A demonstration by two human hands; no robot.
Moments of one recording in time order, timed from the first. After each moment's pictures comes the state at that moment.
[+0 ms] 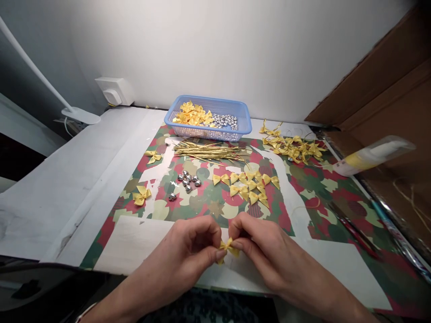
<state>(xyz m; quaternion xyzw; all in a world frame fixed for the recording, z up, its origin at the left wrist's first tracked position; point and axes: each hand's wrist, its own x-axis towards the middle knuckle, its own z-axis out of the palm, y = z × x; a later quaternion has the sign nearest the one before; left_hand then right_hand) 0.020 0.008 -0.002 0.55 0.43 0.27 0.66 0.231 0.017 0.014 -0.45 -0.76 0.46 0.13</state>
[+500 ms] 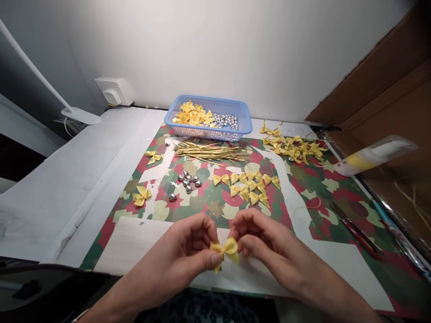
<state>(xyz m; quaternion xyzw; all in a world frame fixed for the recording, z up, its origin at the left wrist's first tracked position) 0.016 0.007 0.000 0.47 0.41 0.28 0.73 0.236 0.015 0.005 -0.45 -0.63 0.60 0.21</state>
